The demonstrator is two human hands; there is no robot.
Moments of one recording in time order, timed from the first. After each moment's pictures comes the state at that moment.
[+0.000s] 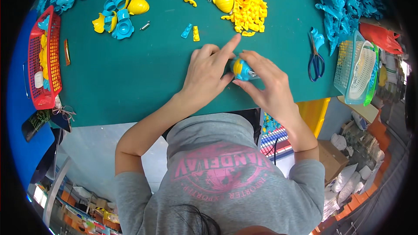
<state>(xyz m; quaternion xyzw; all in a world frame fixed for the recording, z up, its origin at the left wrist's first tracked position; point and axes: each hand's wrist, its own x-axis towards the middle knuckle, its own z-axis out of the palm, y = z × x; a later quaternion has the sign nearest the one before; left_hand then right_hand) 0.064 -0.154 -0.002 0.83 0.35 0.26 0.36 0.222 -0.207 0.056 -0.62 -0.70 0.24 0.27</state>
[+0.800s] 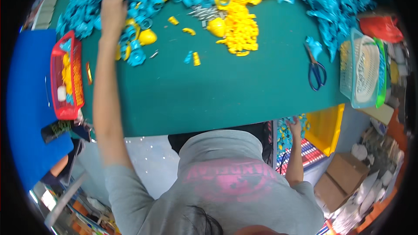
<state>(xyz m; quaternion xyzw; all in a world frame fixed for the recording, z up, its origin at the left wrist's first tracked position) -0.036 0.108 0.010 0.86 0.41 0.26 -0.13 0.447 -0.559 -0.271 -0.94 -0.28 0.14 0.14</state>
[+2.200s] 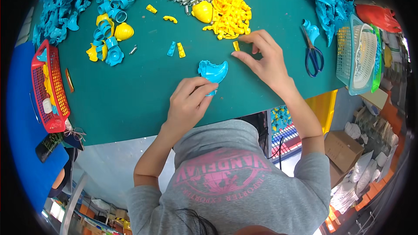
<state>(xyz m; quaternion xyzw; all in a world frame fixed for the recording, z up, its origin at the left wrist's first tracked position) 0.044 -0.169 -0.002 0.82 0.32 0.32 0.36 0.262 -0.173 0.014 -0.65 -0.64 0.23 0.33</state>
